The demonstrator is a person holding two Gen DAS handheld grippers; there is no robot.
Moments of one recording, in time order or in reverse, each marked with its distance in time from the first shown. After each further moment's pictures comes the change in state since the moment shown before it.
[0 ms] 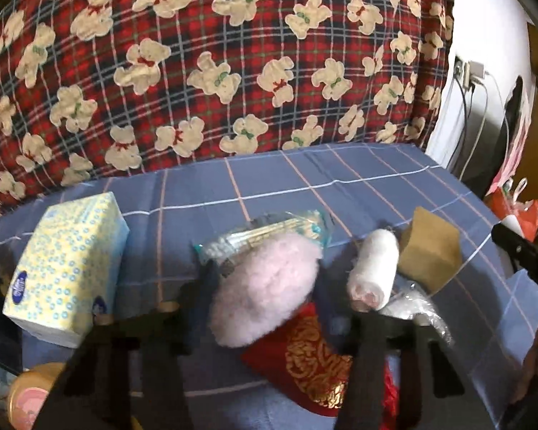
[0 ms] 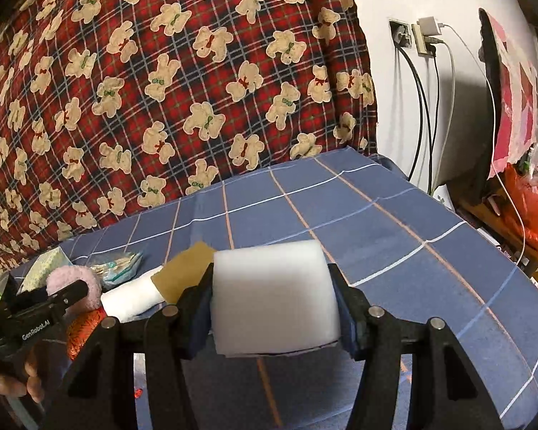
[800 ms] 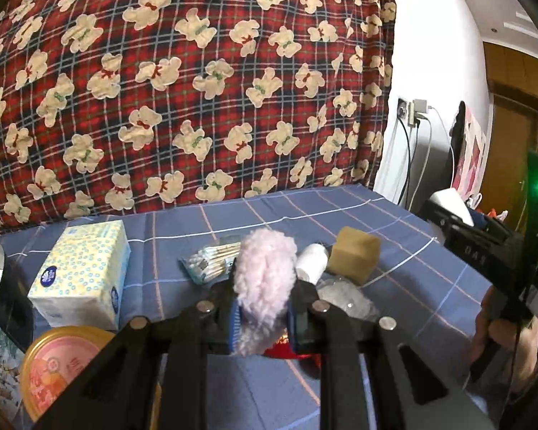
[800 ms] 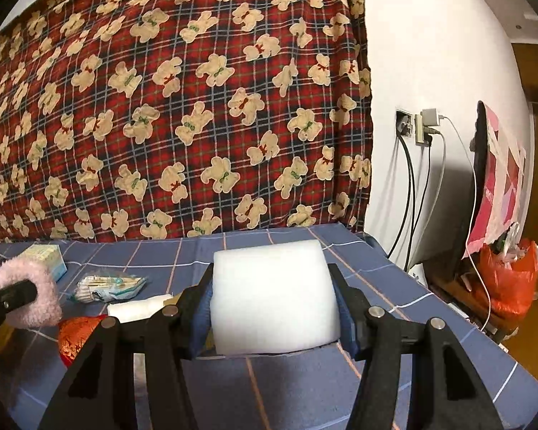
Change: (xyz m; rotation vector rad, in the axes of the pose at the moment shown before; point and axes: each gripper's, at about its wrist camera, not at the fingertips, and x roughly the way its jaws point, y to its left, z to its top) left arm -0.087 -0.005 -0.033 0.043 -0.240 -0.125; right arm -0.041 0.032 -0.005 -0.190 -0.272 -0.091
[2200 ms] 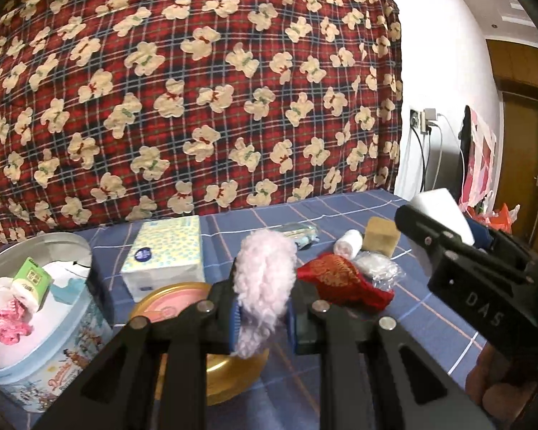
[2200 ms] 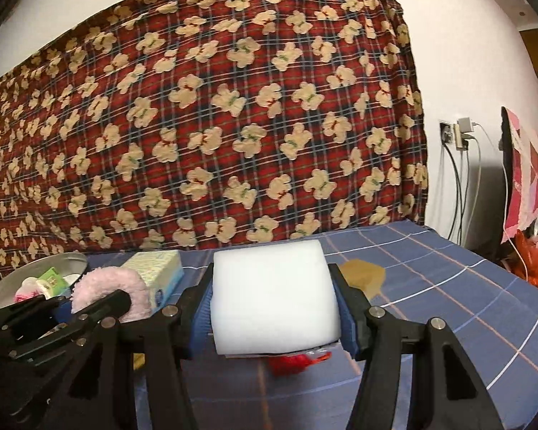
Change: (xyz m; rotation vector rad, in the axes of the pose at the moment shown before) left arm -0.083 0.047 -0.036 0.029 -0.082 0.101; right arm -0.097 0.147 -0.028 0.047 -0.066 0.165
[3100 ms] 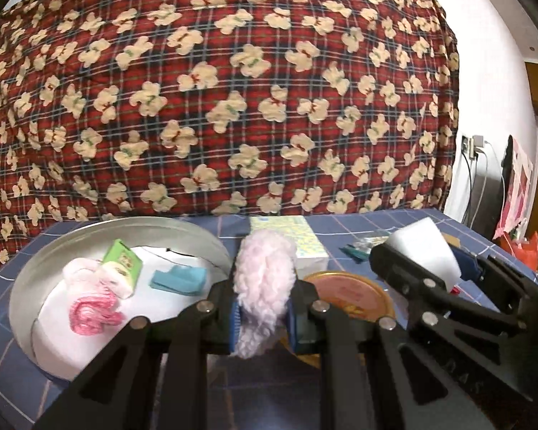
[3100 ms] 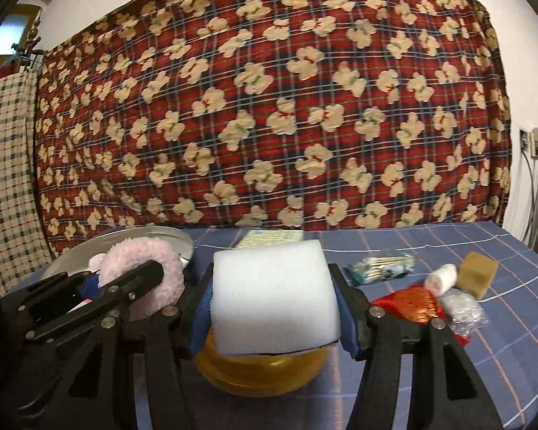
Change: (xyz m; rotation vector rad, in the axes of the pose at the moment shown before) left arm -0.044 0.112 -0.014 -0.100 -0.035 0.163; right arm 0.007 0.134 -0.011 -0.083 0.076 0.246
